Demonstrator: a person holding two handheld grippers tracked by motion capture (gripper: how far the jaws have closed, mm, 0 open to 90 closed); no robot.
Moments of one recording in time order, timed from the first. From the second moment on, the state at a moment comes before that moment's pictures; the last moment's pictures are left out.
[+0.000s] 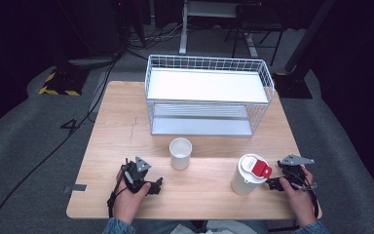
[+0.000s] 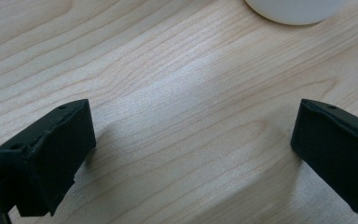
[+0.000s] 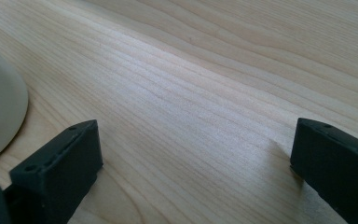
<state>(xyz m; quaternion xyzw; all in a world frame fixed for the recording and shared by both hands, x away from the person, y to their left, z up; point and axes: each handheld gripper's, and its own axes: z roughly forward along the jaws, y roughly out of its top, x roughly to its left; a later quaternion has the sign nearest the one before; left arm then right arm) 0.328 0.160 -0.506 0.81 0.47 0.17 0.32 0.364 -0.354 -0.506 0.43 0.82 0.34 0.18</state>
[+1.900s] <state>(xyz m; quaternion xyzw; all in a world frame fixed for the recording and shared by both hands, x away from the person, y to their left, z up) 0.339 0.124 -0.465 0.76 0.35 0.19 0.51 0.364 -0.353 -0.506 0.42 0.82 0.34 0.18</state>
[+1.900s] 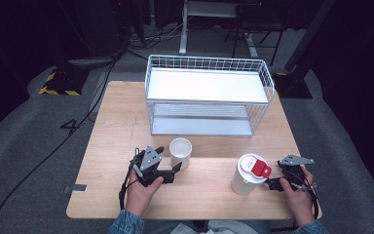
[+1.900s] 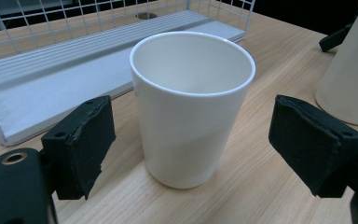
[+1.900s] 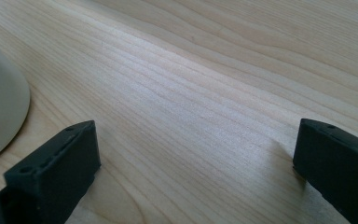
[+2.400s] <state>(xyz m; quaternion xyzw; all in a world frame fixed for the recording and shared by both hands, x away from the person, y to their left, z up) 0.358 0.106 -0.478 0.75 0.36 0.19 0.52 0.364 -0.353 -0.506 0.42 0.82 0.34 0.18</state>
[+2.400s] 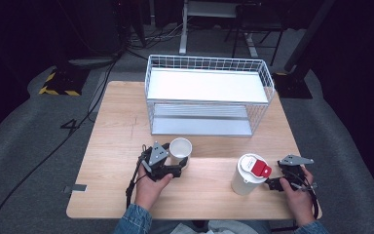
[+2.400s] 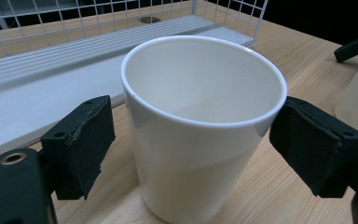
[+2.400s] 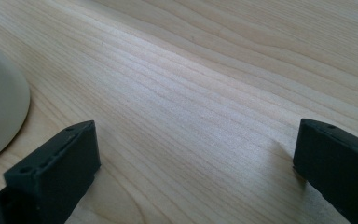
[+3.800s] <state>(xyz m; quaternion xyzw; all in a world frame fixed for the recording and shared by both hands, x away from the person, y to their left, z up) 0.373 0.080 -0.461 0.75 0.35 0.21 0.52 0.364 -0.353 -0.506 0.42 0.82 0.34 0.18</state>
